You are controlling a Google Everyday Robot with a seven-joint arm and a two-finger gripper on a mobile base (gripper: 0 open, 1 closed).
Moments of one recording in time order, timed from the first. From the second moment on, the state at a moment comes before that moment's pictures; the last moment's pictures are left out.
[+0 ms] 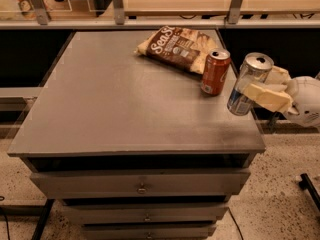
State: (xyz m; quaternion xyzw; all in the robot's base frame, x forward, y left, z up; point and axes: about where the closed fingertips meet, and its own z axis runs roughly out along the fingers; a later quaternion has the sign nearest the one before) arm 0.486 -0.197 0.960 -0.38 0.47 0.43 0.67
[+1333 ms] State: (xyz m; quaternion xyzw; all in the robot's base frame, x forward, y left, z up) arm 0.455 -0.185 0.922 -0.38 0.47 0.46 0.65
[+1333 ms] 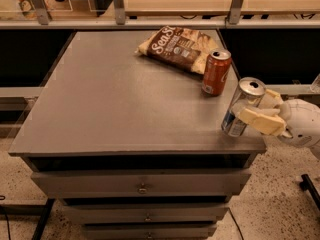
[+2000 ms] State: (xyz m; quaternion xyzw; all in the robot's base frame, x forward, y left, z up) arm 0.462 -0.186 0.904 -0.41 0.50 0.42 0.64
